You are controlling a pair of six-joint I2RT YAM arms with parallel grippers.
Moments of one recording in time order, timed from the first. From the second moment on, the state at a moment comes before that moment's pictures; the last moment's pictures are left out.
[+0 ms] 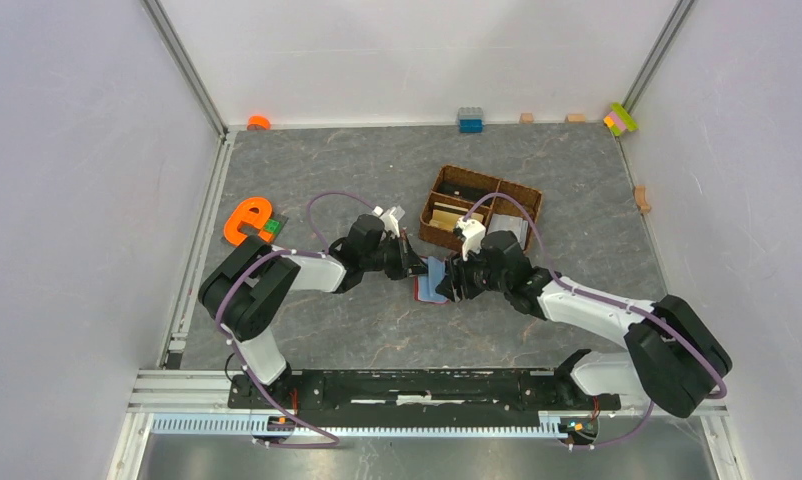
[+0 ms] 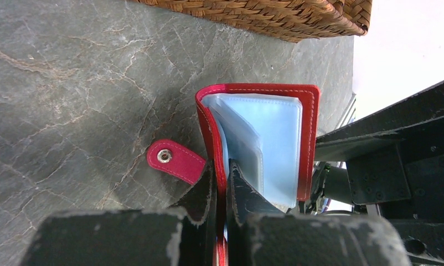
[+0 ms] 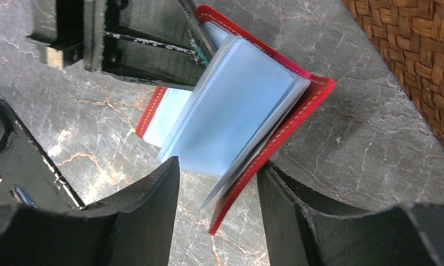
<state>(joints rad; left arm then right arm) -0.64 1.74 0.70 0.47 0.47 -0.82 0.66 1.28 0.53 0.12 -0.27 0.27</state>
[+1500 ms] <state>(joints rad) -0.65 1.72 0.70 0.47 0.46 -0.82 0.66 1.30 0.52 0.14 -0.15 0.30</state>
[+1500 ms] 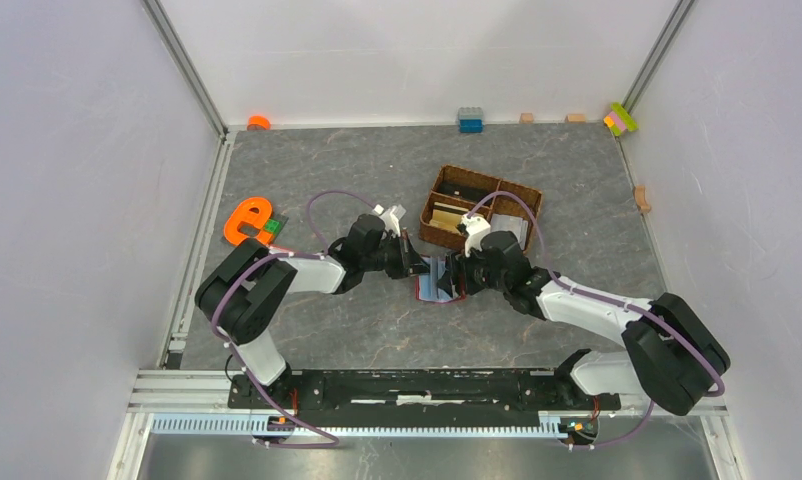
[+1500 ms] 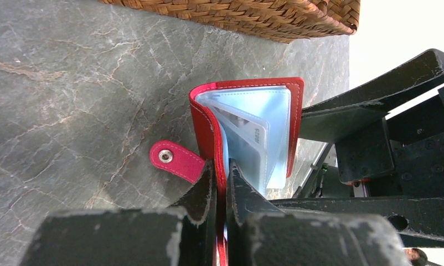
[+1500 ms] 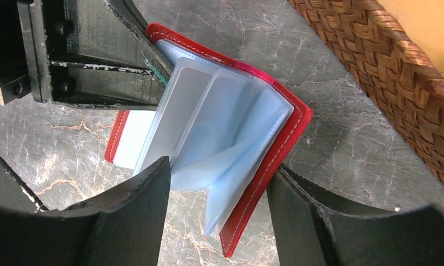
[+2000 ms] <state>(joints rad) -0.65 1.69 0.70 0.44 0.44 -0.82 0.65 1.26 0.53 0.07 0.01 0.28</state>
